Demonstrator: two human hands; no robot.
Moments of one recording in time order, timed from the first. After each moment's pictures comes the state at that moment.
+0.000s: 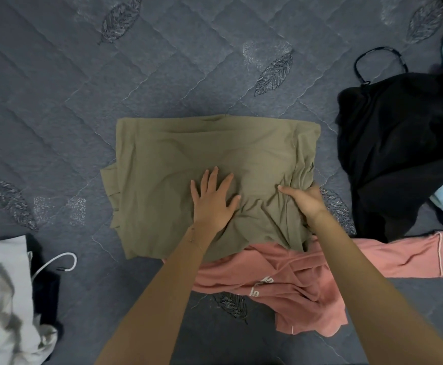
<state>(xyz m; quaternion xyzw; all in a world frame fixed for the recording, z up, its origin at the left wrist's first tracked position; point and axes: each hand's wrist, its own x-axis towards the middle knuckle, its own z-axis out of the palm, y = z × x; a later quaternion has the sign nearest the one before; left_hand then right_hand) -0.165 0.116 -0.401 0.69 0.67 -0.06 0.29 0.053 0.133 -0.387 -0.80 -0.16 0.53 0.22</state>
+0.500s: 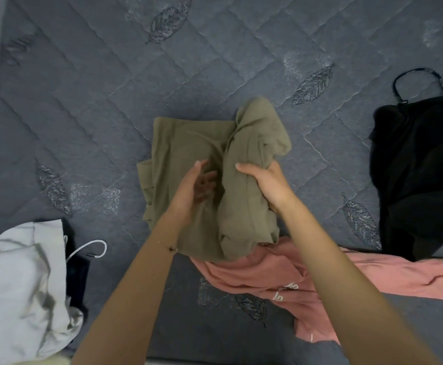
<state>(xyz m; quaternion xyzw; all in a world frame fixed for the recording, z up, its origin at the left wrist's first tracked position) -0.277 0.143 -0.345 0.18 0.65 0.30 0.67 -0.106 0.176 -0.307 -0.59 -0.27 0.69 0.32</state>
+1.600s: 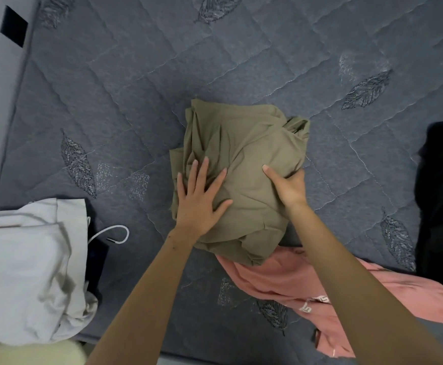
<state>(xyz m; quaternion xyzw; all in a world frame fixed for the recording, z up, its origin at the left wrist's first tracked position) -0.346 0.083 -0.401 0.68 0.70 0.03 0.22 -0.151 0.170 -0.389 -0.77 -0.26 0.55 0.21</state>
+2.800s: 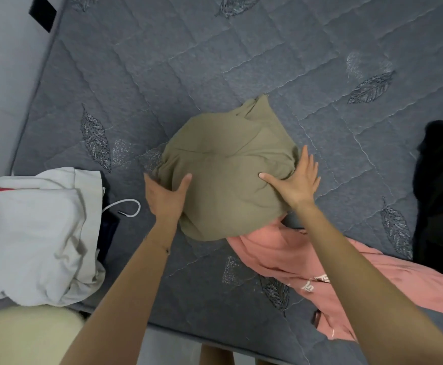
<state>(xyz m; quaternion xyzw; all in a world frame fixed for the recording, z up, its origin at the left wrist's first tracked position) -0.394 0.031 -0.374 0.15 0.87 0.29 0.37 -0.147 0.125 -0.377 -0.75 -0.54 0.38 0.07</state>
